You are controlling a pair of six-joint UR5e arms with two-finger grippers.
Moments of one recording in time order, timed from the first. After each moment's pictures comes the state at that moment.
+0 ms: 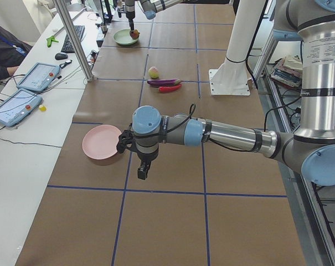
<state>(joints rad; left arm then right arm) -1.58 -1.49 -1.83 -1.50 -2.37 0.16 1.15 -0.93 1.07 -1.22 2.14 0.37</state>
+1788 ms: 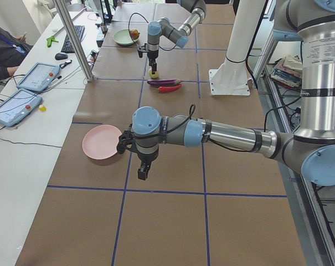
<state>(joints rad) -1.58 -1.49 -1.83 -1.50 -2.37 0.16 0.59 -0.66 1.33 -1.50 1.87 0.83</state>
